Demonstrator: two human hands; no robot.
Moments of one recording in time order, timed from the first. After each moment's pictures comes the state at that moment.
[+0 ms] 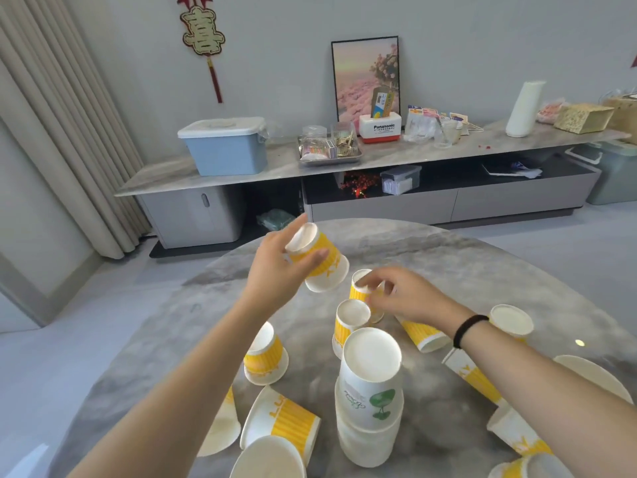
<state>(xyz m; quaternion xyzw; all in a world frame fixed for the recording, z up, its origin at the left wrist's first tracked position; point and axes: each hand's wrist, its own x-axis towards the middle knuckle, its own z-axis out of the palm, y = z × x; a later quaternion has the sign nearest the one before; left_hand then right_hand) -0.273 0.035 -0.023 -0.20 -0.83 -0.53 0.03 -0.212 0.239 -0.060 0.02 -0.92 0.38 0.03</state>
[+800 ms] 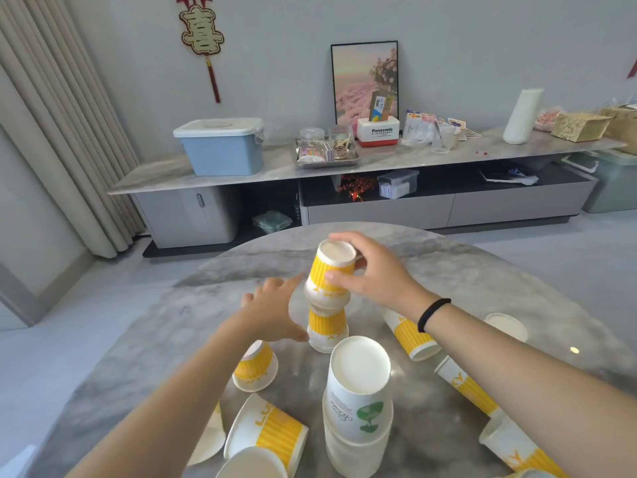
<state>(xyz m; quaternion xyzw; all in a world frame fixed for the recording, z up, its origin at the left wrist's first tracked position) -0.277 0.030 -0.057 -0.20 -0.96 -0.09 -0.16 -0.239 0.219 -0.039 0.08 -0.87 0.45 0.15</state>
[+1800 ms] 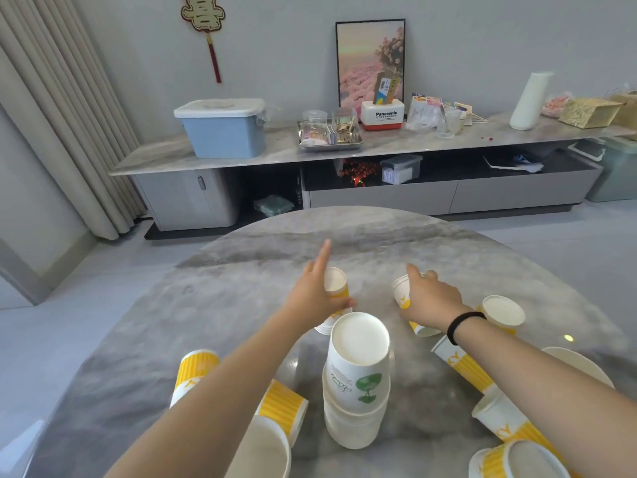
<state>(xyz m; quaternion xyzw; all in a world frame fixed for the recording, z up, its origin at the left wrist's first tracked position) -0.259 0.080 -0.084 -0.19 -0.91 -0.36 -0.12 -0.205 0.275 -0.096 -0.19 -0.97 0.10 -0.08</state>
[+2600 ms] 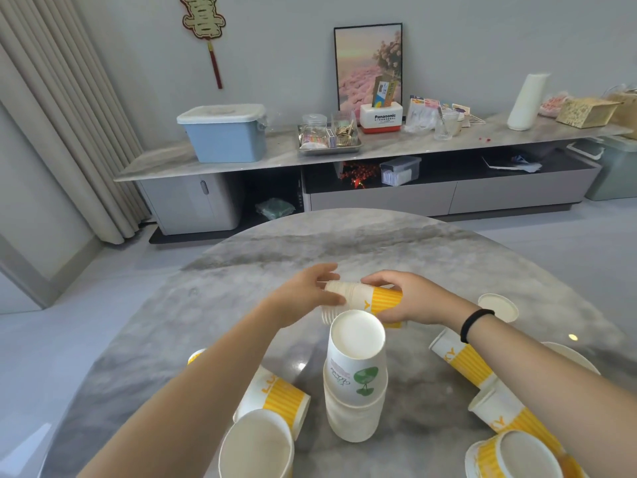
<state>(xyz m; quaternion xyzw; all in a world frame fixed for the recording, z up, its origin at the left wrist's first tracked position) -0.261 0.062 -0.068 -0.17 -0.80 -0.51 -0.27 -0.193 0.265 -0.069 0.03 -0.92 0.38 -0.08</state>
